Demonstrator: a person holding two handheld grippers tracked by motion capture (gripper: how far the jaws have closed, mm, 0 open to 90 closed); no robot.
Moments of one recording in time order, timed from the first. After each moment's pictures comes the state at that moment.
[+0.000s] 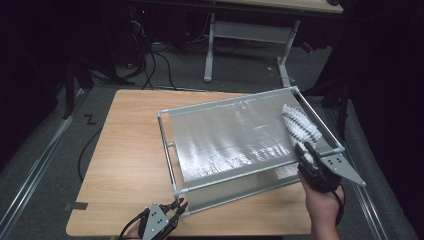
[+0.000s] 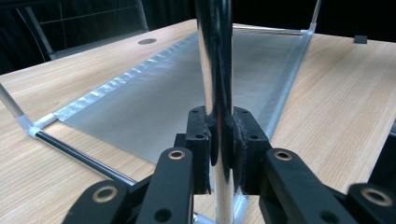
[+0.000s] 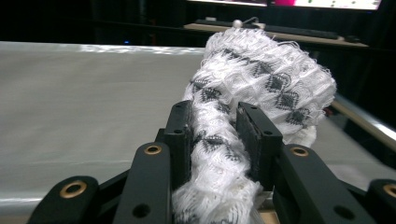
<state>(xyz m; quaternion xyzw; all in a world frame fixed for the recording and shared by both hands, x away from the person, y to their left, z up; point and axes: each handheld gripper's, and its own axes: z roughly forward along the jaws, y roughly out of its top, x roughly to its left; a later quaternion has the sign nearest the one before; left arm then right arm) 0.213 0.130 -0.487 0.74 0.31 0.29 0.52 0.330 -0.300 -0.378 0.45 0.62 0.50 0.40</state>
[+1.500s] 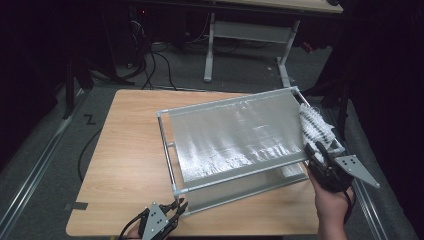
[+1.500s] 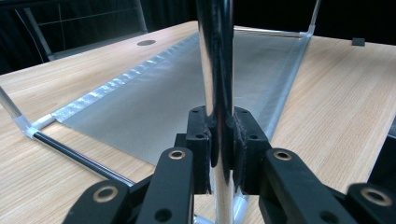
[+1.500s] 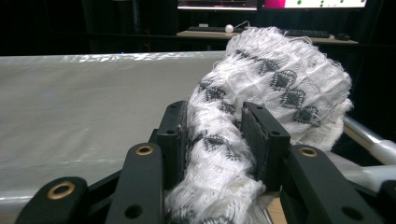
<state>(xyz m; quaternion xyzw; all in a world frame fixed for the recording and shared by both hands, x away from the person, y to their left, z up) 0.214 0.130 -0.488 0.74 0.31 0.29 0.52 0.331 -0.322 -0.382 0.46 0.60 0.52 0.40</state>
